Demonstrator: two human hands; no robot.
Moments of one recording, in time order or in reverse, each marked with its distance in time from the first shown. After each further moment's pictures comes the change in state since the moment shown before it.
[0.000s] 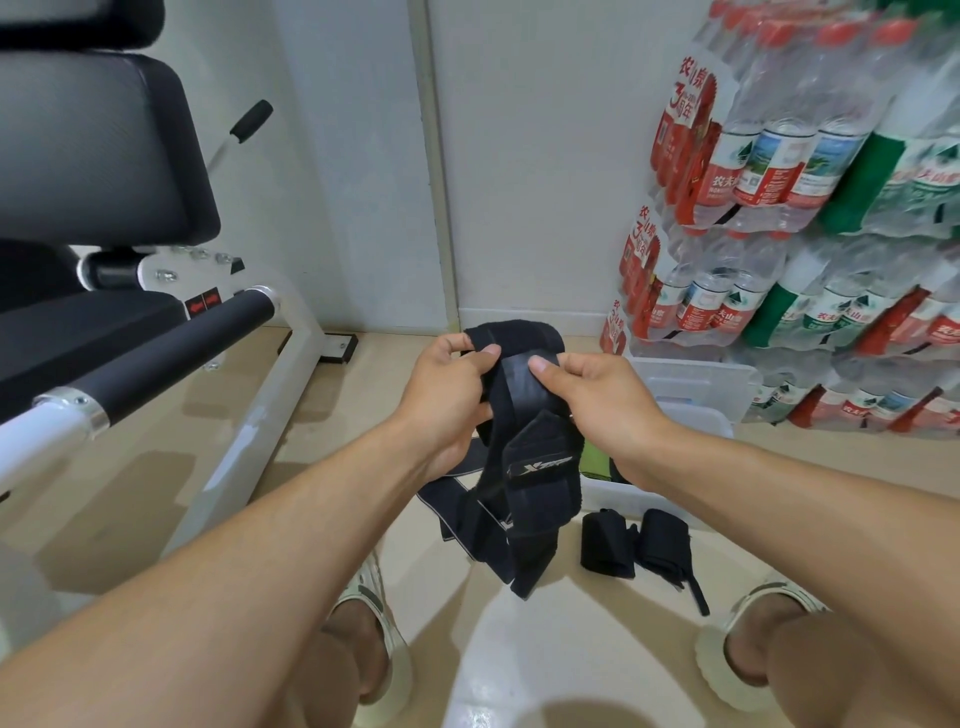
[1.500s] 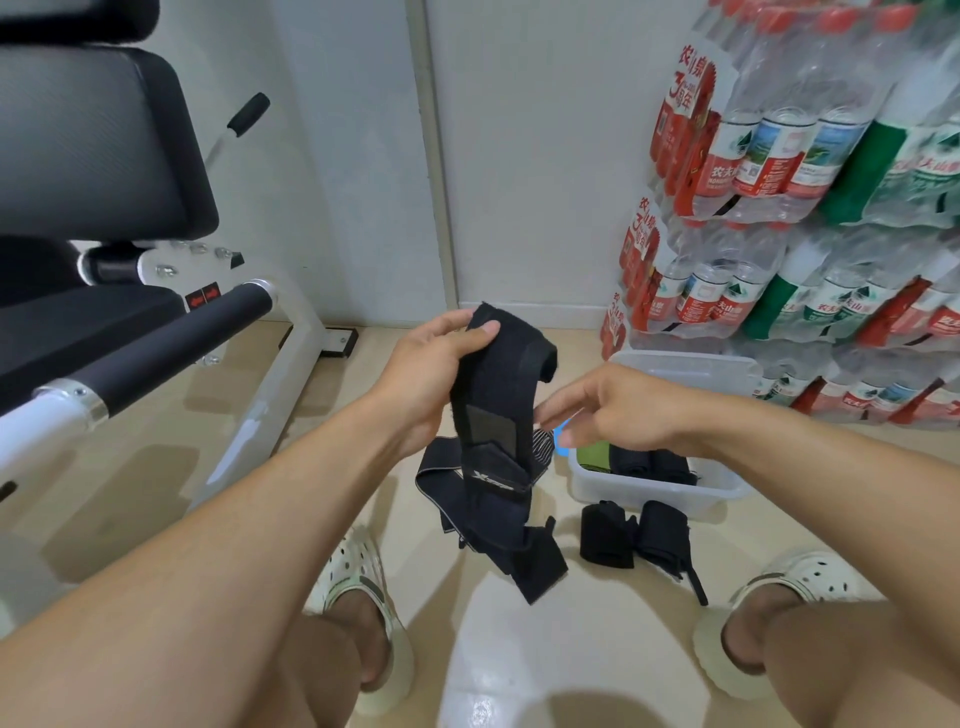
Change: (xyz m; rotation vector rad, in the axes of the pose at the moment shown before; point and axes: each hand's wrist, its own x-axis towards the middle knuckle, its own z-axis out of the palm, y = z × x) left_hand -0.001 0.017 -0.013 0.146 -0.066 0.001; right_hand 0.005 -0.002 -0.044 -0.568 -0.444 0.058
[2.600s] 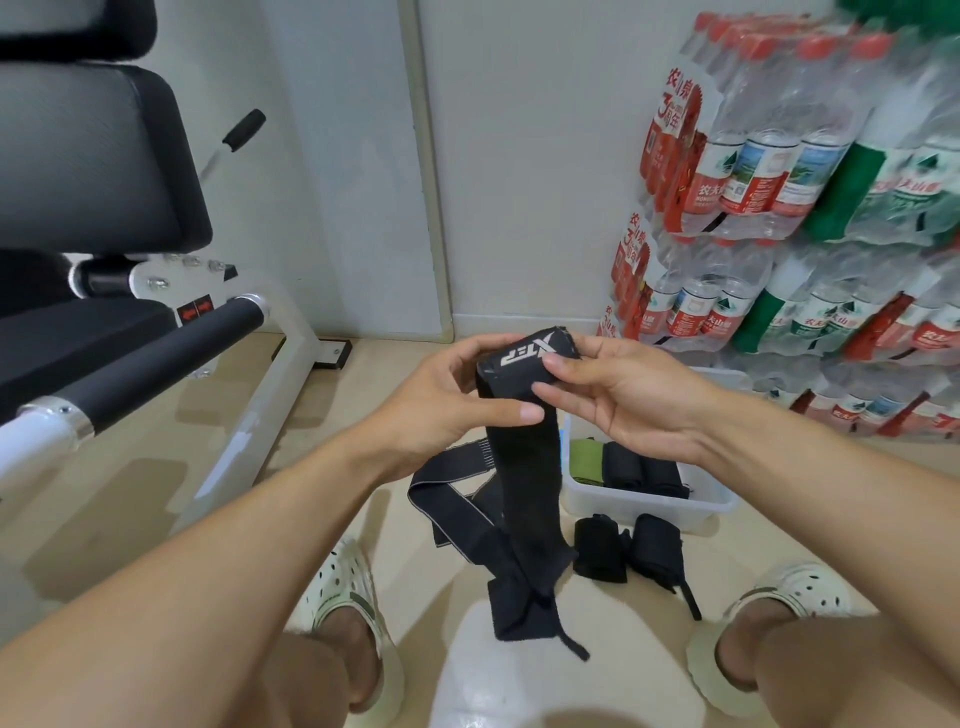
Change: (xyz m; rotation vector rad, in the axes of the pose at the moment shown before) left_hand -0.011 -0.005 -0.003 0.255 -0.330 0.160; right_hand -0.010 -0.025 -0.009 1.116 0.014 -0.124
